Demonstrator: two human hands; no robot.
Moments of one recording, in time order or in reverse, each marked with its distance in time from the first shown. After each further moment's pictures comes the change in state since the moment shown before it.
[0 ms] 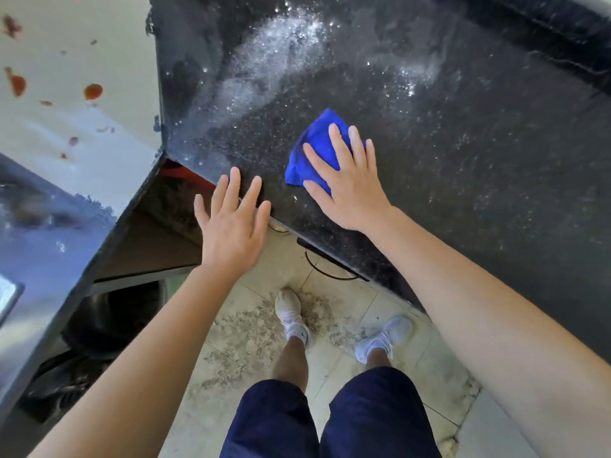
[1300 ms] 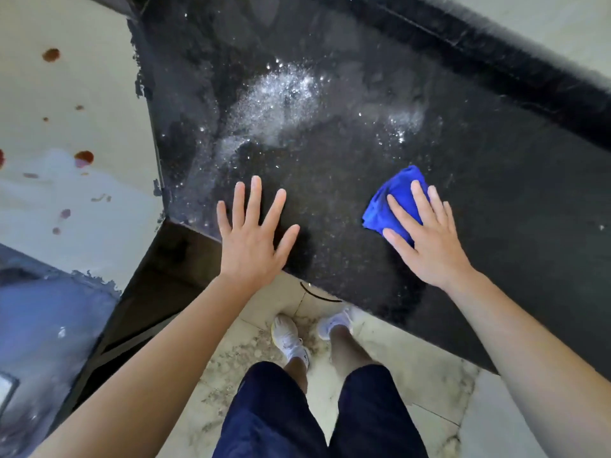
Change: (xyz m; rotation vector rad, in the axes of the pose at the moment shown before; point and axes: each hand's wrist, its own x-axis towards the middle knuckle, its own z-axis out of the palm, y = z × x) left_hand 0.075 -0.010 -0.006 0.074 0.009 0.274; right_hand -0.064 0.073 -0.022 0.082 -0.126 0.364
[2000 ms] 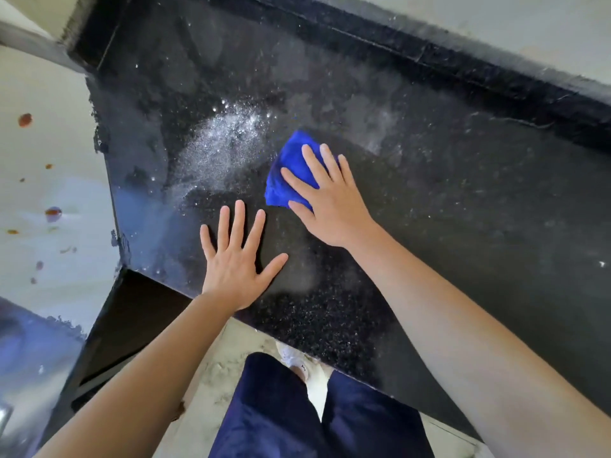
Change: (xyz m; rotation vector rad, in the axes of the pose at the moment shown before) left_hand 0.055 0.065 0.005 0.122 -0.161 -0.085; right_hand 0.146 -0.028 -0.023 -0.004 0.155 -0.373
